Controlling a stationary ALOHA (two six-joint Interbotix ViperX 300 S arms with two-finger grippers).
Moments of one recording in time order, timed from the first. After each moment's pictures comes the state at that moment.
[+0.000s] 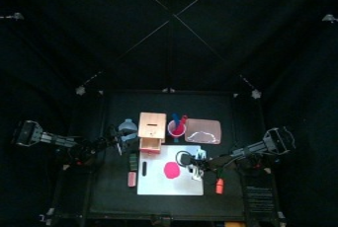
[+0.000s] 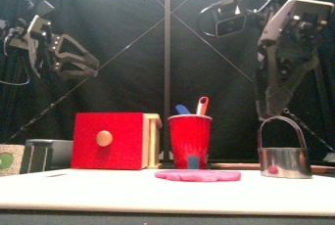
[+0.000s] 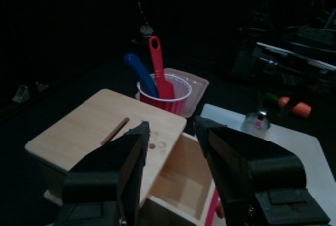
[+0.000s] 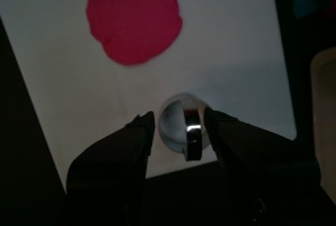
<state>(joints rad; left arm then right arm) 0.00 -0.57 1.29 -0.66 -0.78 0.35 0.28 -0.13 0.59 -0.46 0.67 0.72</state>
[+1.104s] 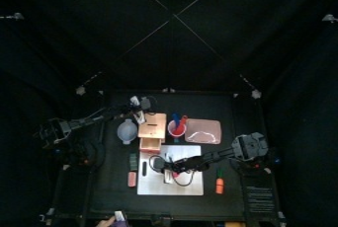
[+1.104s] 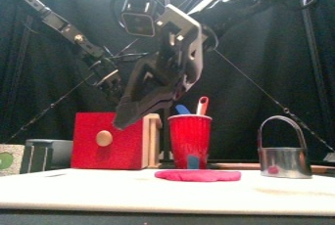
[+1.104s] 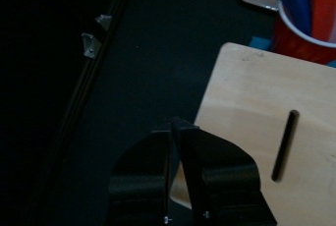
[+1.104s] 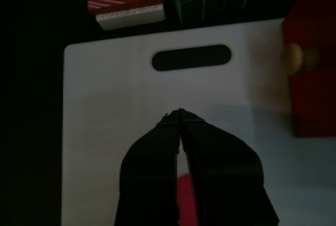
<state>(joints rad) 0.60 -0.08 0.55 0.00 0.29 0.37 0.12 0.34 0.31 -0.51 0.07 0.73</state>
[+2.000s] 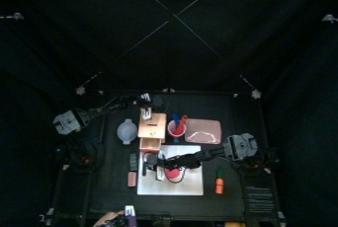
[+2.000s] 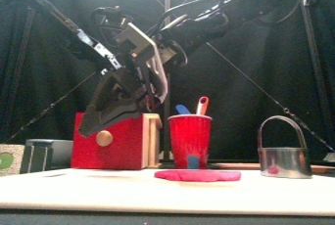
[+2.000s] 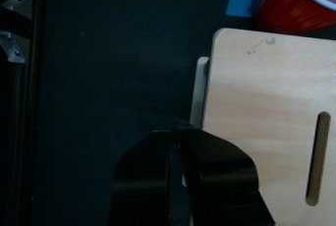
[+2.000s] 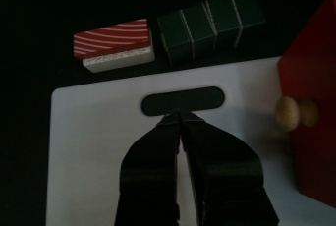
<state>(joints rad) 0.65 0.12 0.35 -0.36 0.62 0.84 0.08 0.40 0.22 -0.51 0.08 0.72</state>
